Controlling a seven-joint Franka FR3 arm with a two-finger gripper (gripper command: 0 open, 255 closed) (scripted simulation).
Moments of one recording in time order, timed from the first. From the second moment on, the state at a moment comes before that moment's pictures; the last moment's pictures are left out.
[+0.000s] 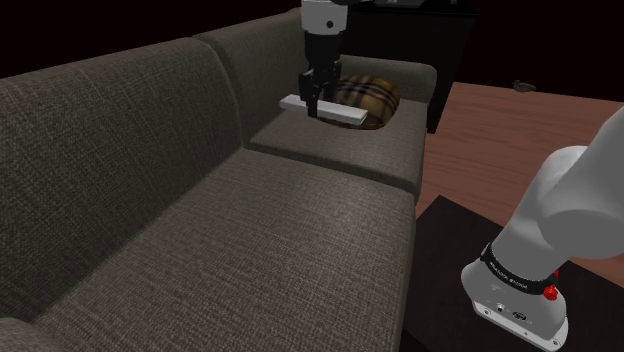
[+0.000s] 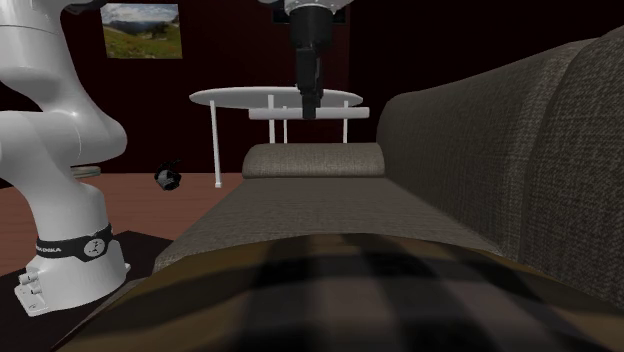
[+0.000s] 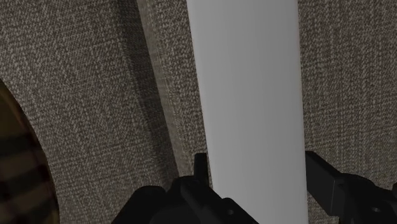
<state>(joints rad) 0.15 -0.16 0.12 -1.97 0.04 1.82 0.04</state>
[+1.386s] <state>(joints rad) 0.02 -0.06 -0.05 -1.96 0.02 1.90 -0.25</state>
